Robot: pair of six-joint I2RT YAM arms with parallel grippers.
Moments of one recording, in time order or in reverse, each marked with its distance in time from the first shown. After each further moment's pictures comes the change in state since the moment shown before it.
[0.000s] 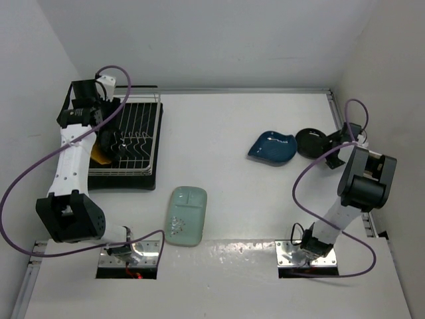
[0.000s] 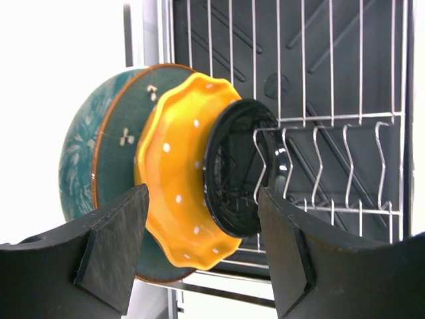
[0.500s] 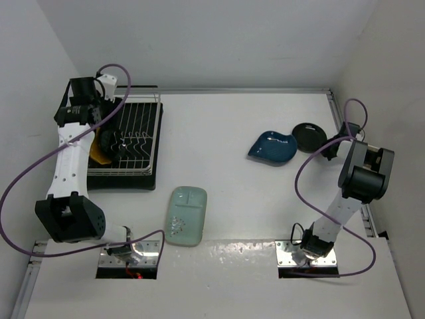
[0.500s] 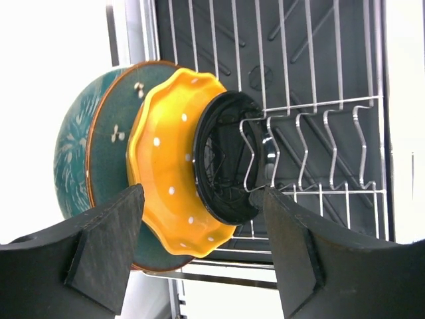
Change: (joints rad) left arm -0.009 0.000 0.051 -0.092 0.048 0.016; right arm 0.001 0.133 0.072 0.132 -0.075 0.077
